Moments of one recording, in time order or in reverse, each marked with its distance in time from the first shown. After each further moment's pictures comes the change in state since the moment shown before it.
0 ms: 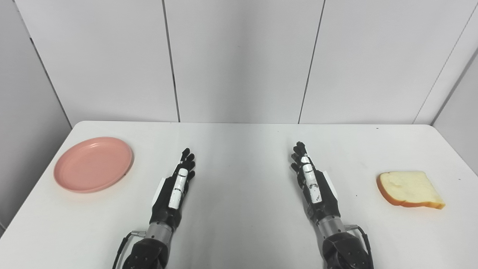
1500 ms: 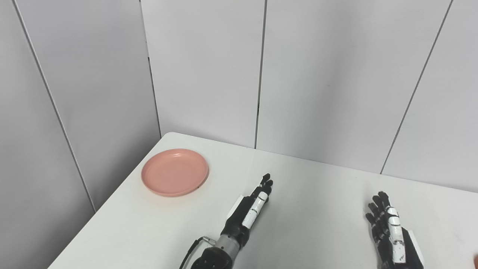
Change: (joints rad) left arm -0.078 -0.017 -0.041 0.118 0.036 -0.027 0.006; right arm -0.012 -0.049 -0.020 0.027 0.116 0.014 0.049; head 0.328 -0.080
